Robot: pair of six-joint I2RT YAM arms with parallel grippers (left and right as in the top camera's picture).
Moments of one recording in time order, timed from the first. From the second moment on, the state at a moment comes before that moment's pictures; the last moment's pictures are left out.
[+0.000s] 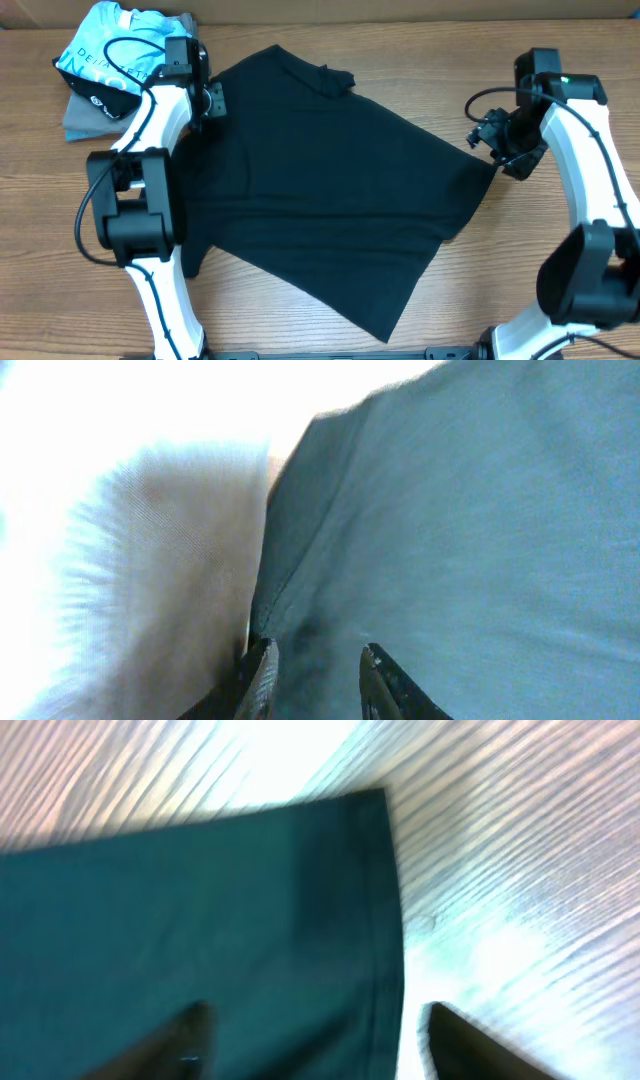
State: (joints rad) left arm 0.03 2.23 1.72 -0.57 0.02 -0.14; right arm -0.10 1.82 1.56 -1.21 -0.04 0.64
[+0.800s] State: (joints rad) left arm 0.03 1.56 1.72 -0.79 0.09 -0.13; right arm -0.13 2.16 1.56 -1.02 -0.03 0.72
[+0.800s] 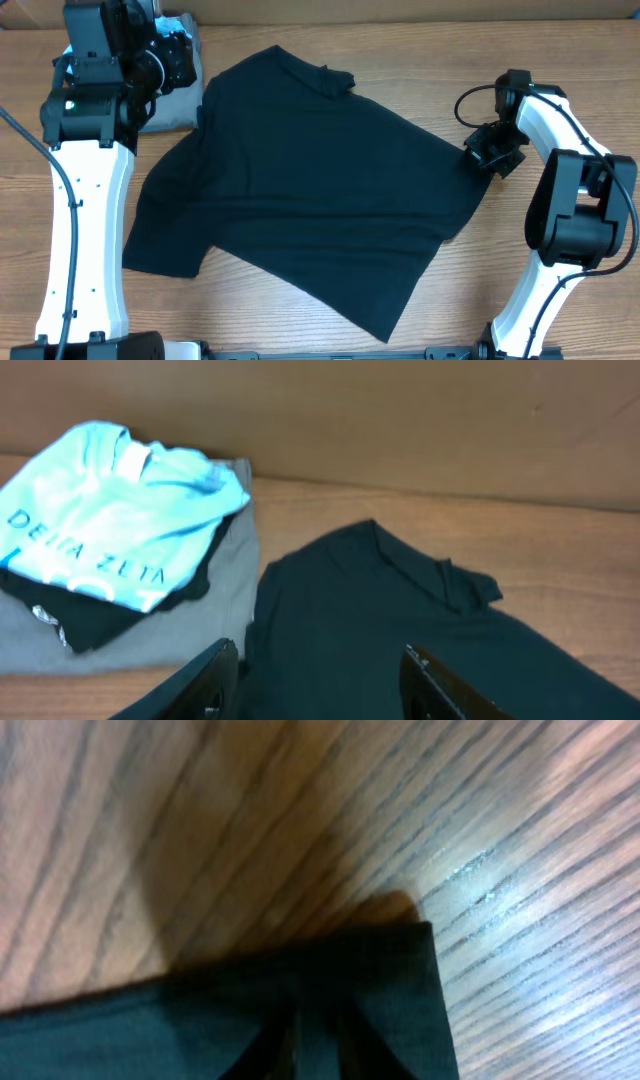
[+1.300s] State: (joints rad) left arm -0.01 1.56 1.72 -0.92 0.21 -0.13; right arm -0.35 2.24 1.61 -0.55 -0.13 0.76
